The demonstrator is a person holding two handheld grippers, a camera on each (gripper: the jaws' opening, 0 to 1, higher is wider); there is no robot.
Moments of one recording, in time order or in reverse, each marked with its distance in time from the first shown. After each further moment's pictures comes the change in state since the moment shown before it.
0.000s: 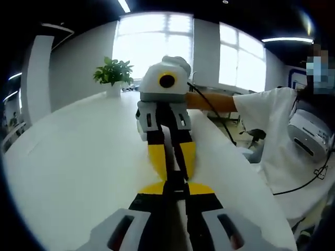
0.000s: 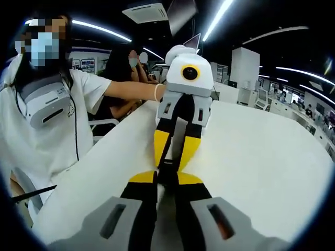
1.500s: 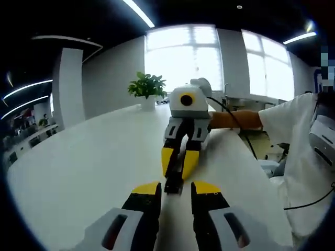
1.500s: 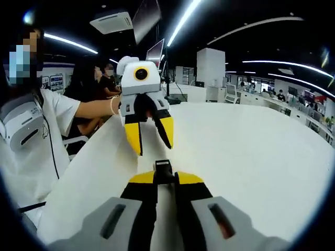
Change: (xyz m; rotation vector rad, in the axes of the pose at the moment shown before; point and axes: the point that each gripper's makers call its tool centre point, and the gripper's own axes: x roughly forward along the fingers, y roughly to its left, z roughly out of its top) left arm -0.033 0.012 0.005 -0.024 -0.137 0.306; right arm 0.003 -0.042 -0.002 0.121 -0.057 -0.230
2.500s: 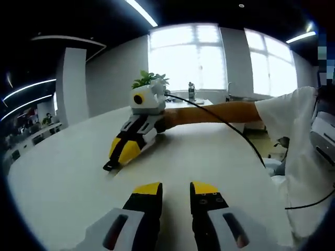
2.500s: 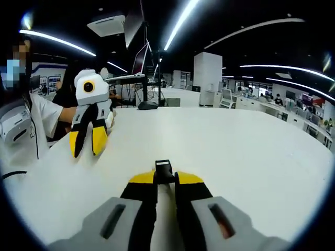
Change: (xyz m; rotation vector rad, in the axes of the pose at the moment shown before) left arm -0.007 0.001 -0.010 -0.010 0.003 0.031; right arm 0.020 -0.109 0.003 -0.011 -0.035 -0.010
